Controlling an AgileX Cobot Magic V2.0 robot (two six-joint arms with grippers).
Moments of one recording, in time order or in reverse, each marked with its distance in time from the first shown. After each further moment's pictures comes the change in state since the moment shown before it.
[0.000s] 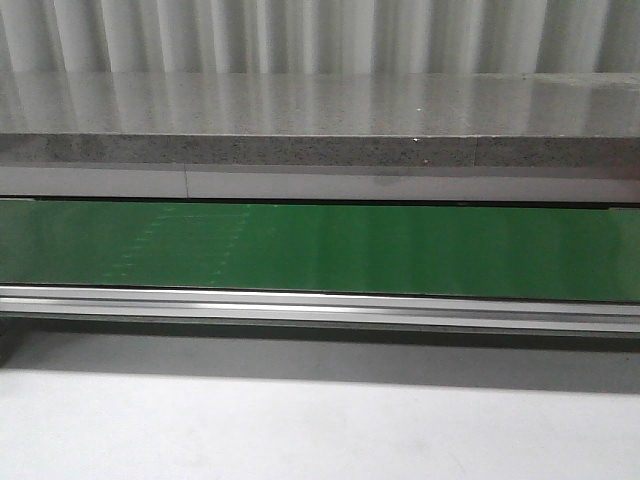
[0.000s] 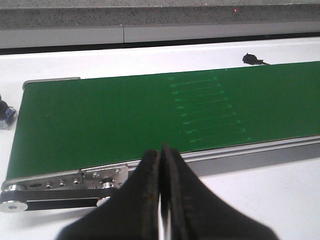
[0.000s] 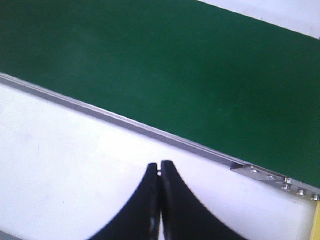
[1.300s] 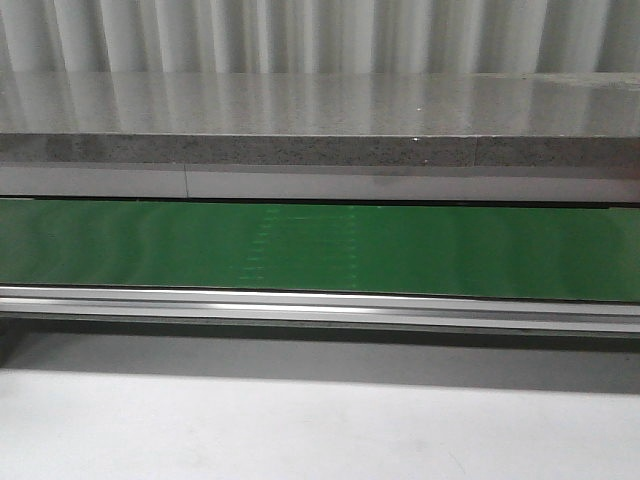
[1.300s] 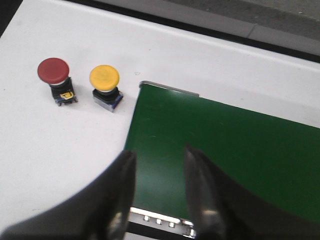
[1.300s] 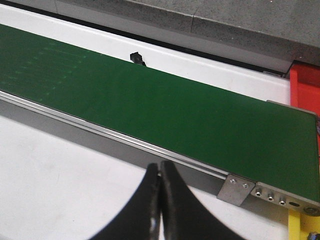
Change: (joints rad) left arm 0.414 0.630 -0.537 0.004 0.232 -0.054; right arm 0.011 -0.669 0.177 0.000 0.043 -0.008
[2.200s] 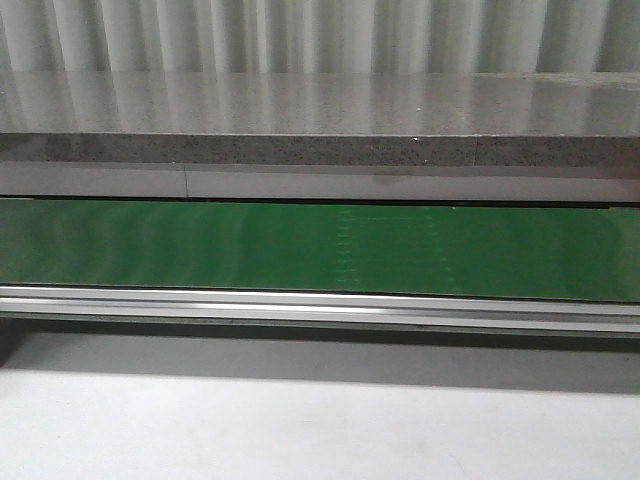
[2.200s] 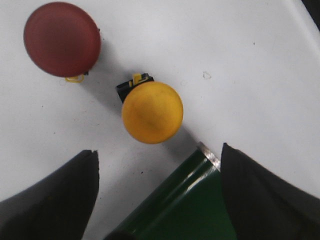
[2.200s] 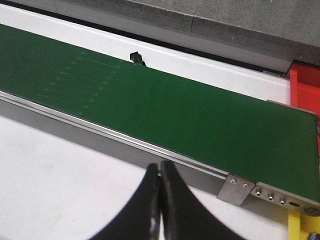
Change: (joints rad) left arm 0.095 0.818 -0.646 0.002 0.322 -0.512; right arm 0.000 0.000 0.000 0.000 0.000 0.000
